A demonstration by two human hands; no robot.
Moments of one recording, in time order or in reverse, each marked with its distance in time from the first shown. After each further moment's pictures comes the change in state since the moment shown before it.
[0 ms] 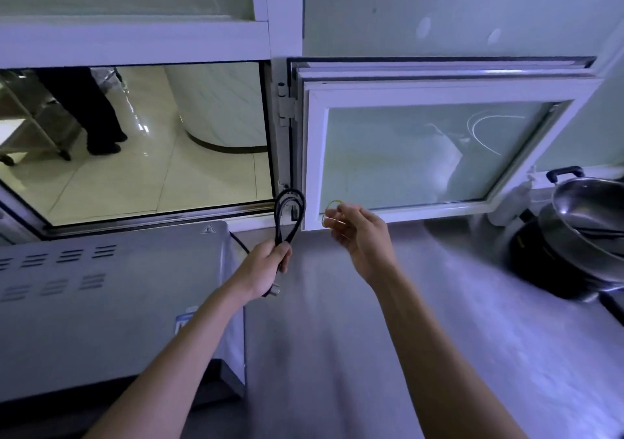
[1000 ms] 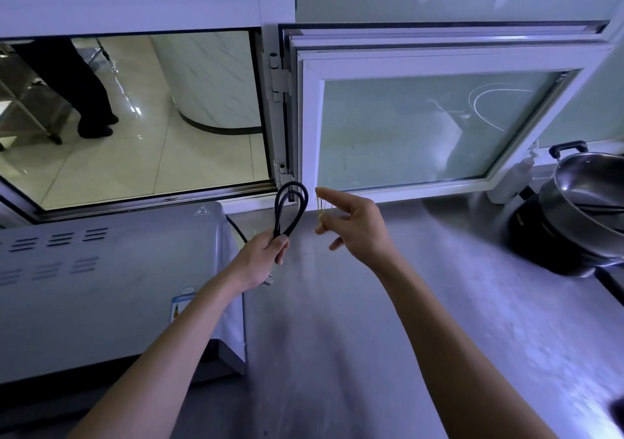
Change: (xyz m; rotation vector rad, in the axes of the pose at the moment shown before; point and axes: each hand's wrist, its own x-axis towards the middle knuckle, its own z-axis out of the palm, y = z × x) left_hand -0.014 -0.004 0.004 0.103 -0.077 -0.047; right_hand -0.013 0.011 -0.010 -0.564 -0.137 -0.178
